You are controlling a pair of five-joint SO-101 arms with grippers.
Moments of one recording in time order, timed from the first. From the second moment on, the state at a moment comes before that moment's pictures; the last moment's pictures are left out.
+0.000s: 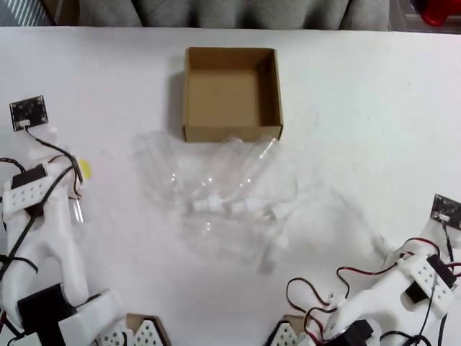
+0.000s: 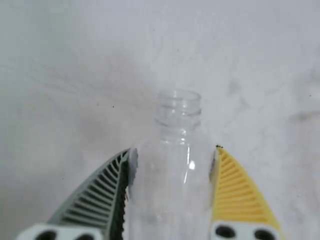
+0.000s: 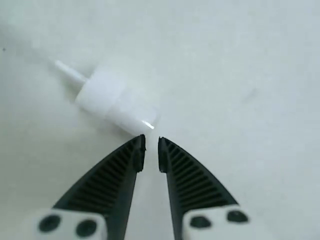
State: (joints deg) left arm -30.4 -14.4 43.7 40.7 -2.2; right arm 52.7 -36.0 66.8 46.0 30.6
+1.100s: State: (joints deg) left arm -30.4 -14.4 43.7 40.7 -2.2; right arm 41.9 -29.8 46.8 65.1 -34.3
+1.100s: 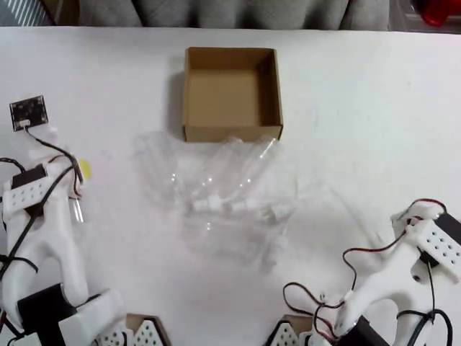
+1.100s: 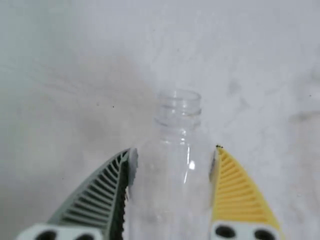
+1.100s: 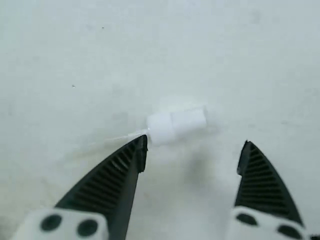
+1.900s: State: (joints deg) left arm -30.4 -14.4 43.7 40.7 -2.3; right arm 38.1 -0.4 35.6 57.1 -42.3
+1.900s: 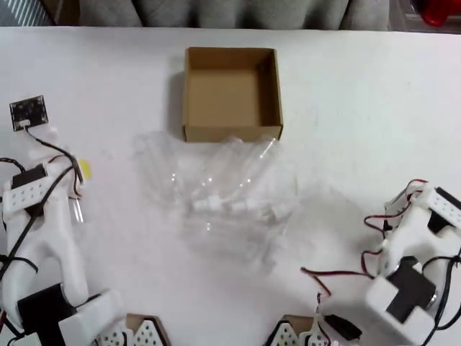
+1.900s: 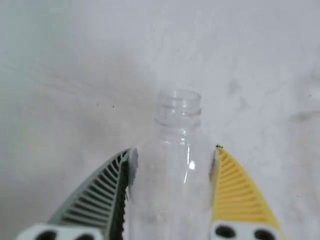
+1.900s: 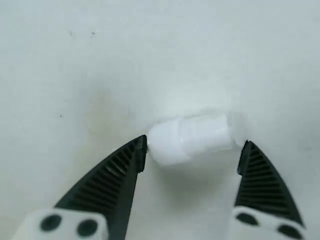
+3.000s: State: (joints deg) left arm -29.0 -14.3 44.7 40.7 -2.3; right arm 30.0 6.9 17.8 71.1 16.8
